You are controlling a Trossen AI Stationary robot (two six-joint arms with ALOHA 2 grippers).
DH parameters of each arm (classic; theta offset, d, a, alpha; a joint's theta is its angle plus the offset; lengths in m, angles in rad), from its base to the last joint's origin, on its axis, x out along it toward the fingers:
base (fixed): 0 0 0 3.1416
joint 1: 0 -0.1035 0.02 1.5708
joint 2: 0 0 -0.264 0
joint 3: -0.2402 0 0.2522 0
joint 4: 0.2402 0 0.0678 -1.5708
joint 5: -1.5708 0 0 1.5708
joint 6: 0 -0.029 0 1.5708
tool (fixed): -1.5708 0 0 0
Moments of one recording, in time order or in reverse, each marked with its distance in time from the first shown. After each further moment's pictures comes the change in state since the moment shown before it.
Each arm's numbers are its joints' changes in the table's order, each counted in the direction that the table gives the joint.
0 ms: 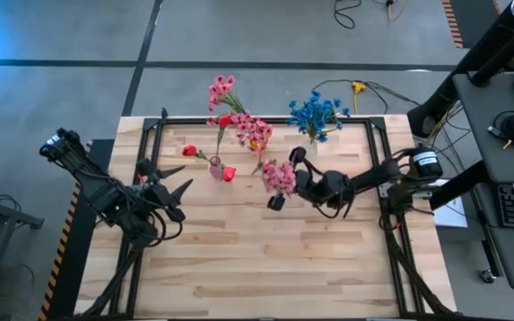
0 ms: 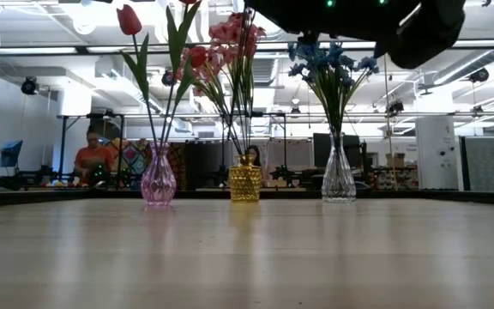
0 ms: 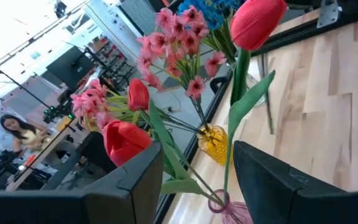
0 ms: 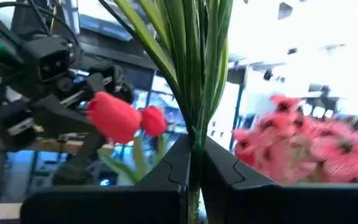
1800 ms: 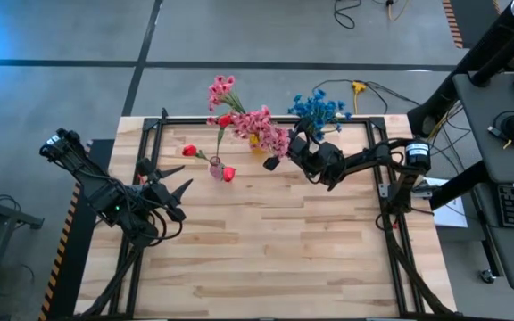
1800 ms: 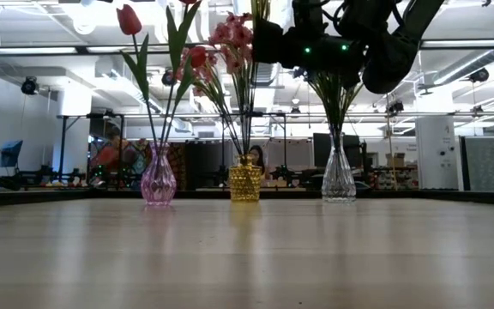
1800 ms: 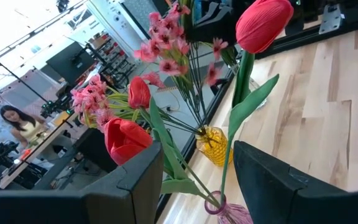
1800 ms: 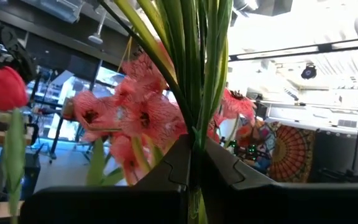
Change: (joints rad) left arm -0.002 0.001 0.000 0.000 -0.005 0.042; right arm 0.301 0.066 -0.036 -0.060 -0.073 0.070
